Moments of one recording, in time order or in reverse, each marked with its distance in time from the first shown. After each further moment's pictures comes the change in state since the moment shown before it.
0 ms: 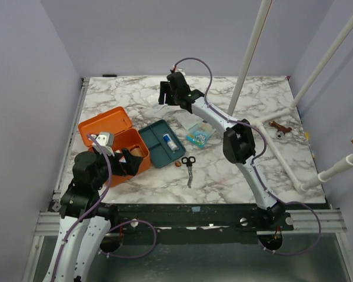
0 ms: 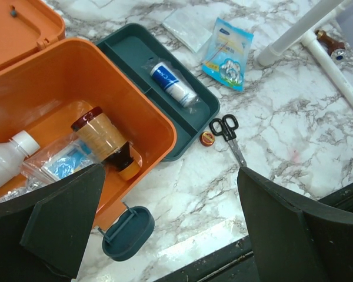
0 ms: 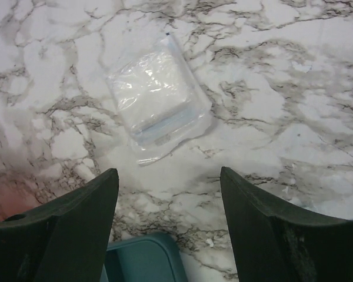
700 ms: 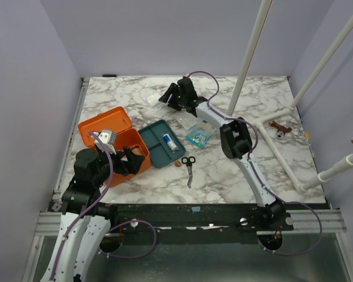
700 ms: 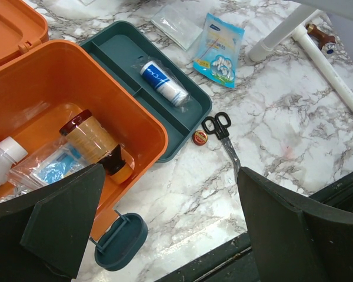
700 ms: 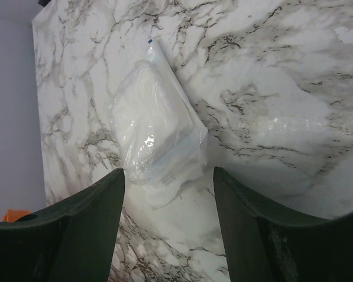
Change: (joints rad) left arm 0.000 0.034 -0.001 0.044 0.043 0.000; right arm -0.107 0.193 -0.003 0.280 -0.283 0.404
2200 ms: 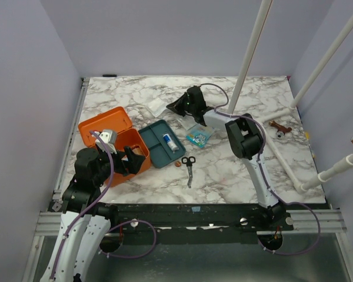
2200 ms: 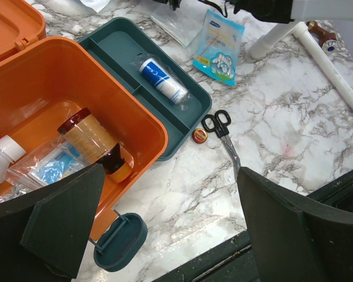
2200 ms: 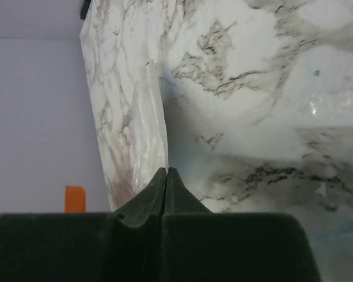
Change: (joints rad) left arm 0.000 0.012 0.000 0.000 0.006 0.000; right arm -0.032 -0.180 -0.476 0.376 -0.071 0.288
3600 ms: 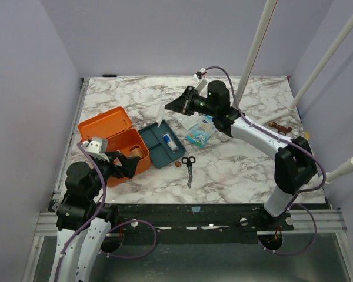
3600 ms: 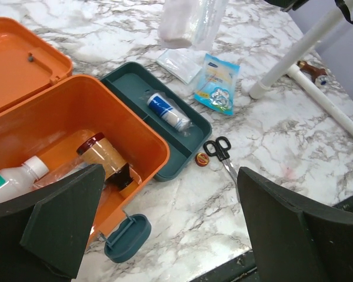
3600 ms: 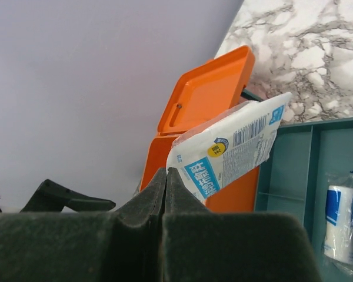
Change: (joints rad) left arm 0.000 -0.166 0.000 -0.011 -0.086 0.000; right arm 0.082 -0.782 -0.539 0.056 -0.269 -0.292
